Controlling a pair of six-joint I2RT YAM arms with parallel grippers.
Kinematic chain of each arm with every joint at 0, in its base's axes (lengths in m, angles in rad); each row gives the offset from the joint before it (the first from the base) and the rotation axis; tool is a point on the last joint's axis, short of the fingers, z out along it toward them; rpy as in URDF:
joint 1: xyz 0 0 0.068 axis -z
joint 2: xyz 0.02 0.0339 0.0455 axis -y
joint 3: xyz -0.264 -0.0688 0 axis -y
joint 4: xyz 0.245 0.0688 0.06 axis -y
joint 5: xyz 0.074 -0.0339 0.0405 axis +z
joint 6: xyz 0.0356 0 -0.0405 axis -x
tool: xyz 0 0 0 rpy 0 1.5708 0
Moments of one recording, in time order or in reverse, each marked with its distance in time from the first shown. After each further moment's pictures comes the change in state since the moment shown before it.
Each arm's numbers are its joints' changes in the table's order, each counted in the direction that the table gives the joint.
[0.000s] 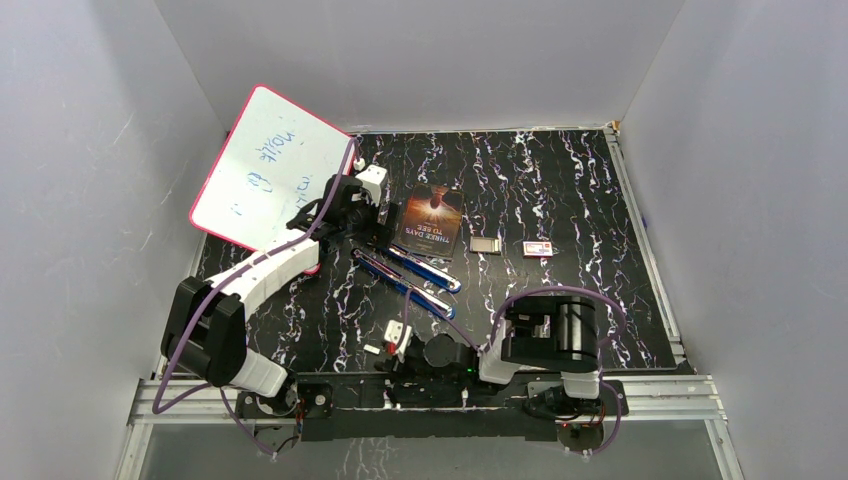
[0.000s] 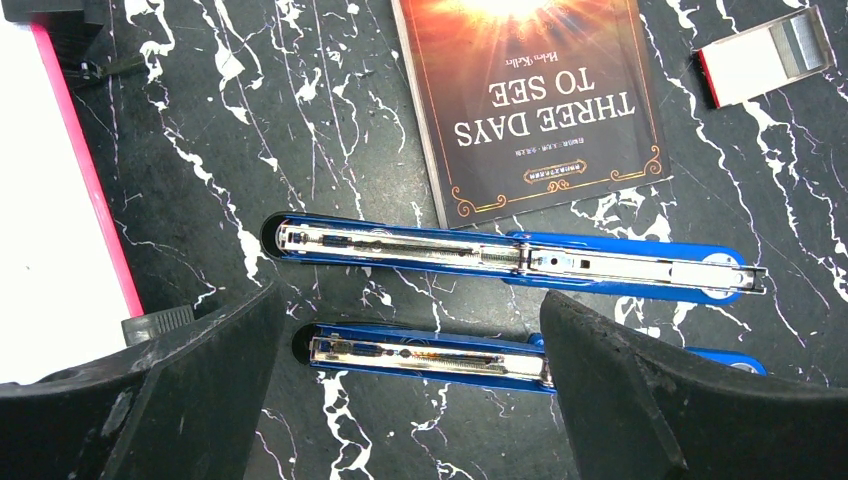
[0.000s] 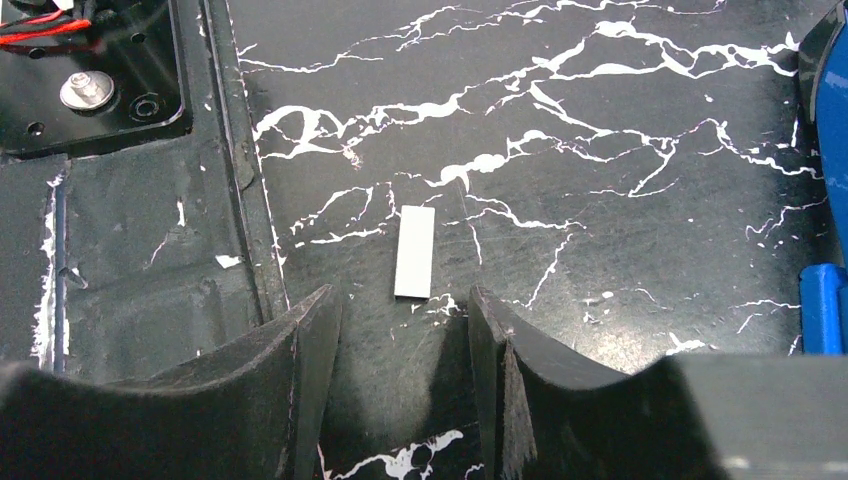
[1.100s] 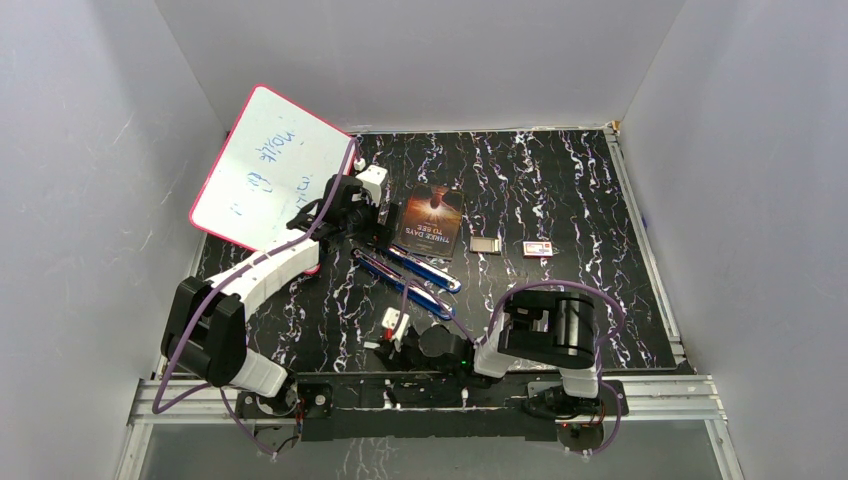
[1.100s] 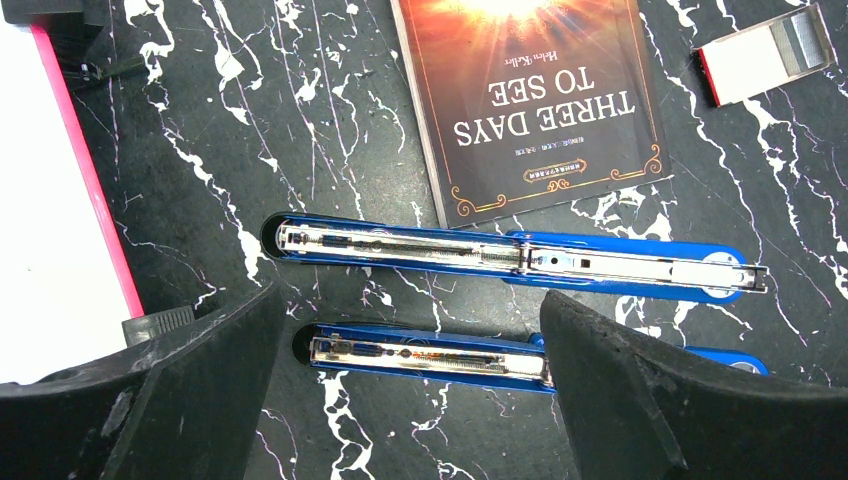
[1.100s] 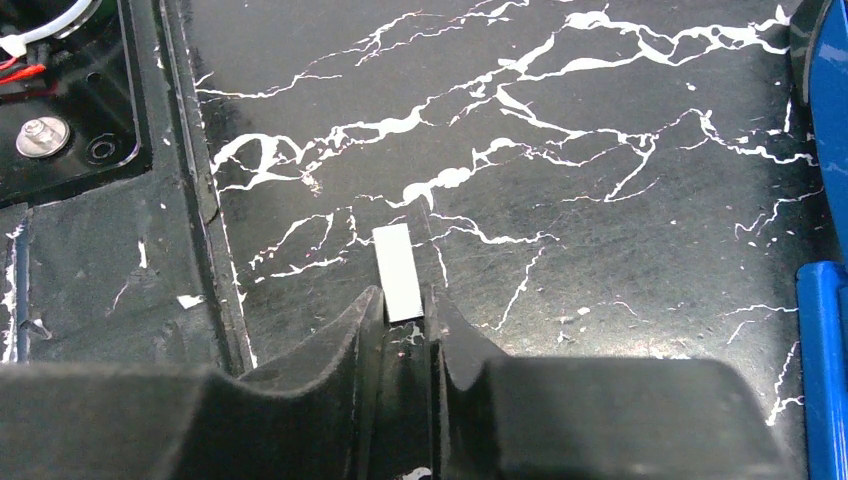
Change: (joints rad) left arm 0.002 0.000 0.000 0.000 0.000 -0.004; right arm 0.052 -0.015 0.050 -0.051 0.029 -0.076
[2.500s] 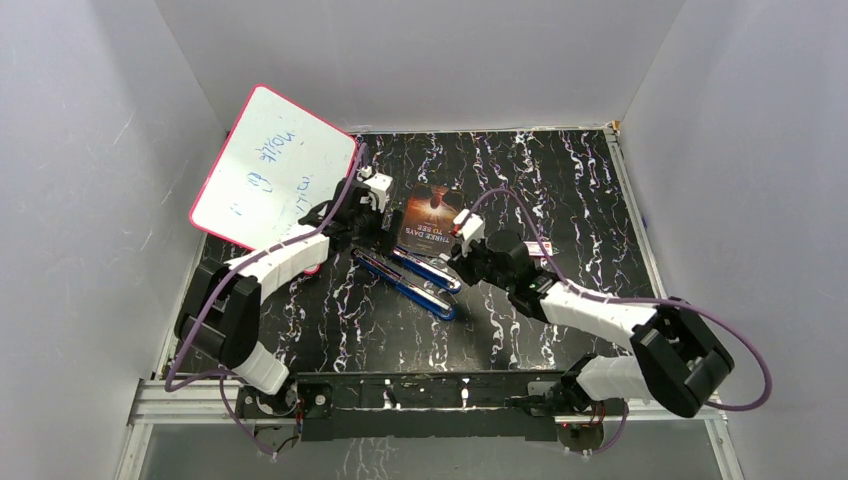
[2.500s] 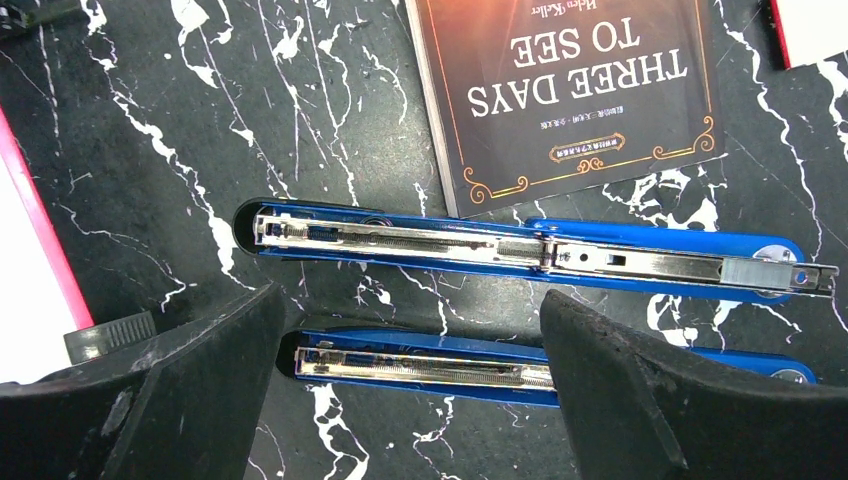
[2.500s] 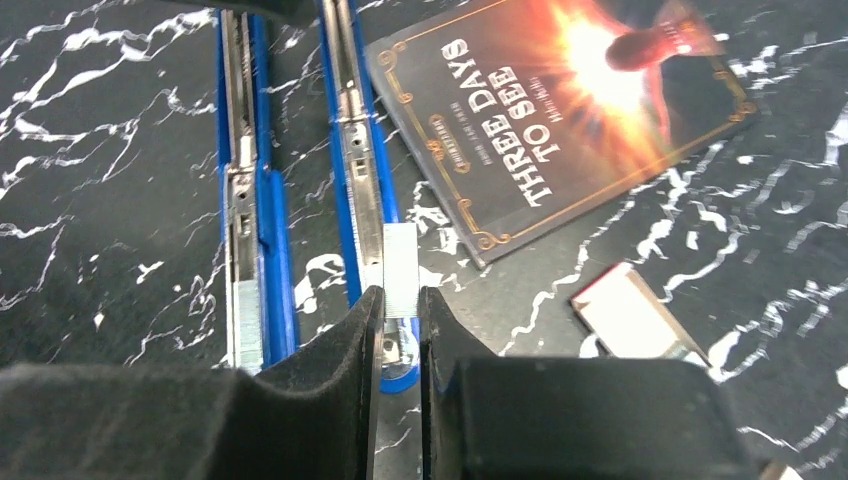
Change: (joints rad) left arm 0.001 -0.096 0.000 0.008 0.002 0.003; right arm 0.660 0.666 0.030 -0.809 0.208 0.122
